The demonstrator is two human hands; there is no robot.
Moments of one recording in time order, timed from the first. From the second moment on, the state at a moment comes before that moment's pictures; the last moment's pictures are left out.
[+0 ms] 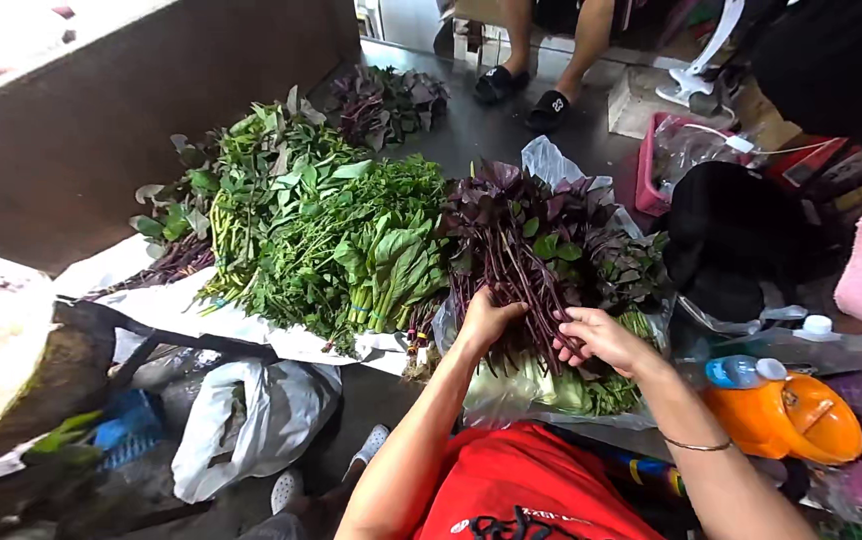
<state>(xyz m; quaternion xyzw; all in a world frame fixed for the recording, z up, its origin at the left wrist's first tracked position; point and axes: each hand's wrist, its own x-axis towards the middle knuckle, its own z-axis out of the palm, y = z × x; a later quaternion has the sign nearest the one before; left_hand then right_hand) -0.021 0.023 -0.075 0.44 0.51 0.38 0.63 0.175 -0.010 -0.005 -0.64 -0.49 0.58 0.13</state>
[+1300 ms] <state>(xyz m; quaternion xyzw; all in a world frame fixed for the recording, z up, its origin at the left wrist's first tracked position) -0.025 0.020 -0.079 0.42 0.49 0.41 0.65 0.183 -0.022 -0.021 -0.60 -0.42 0.64 0.24</state>
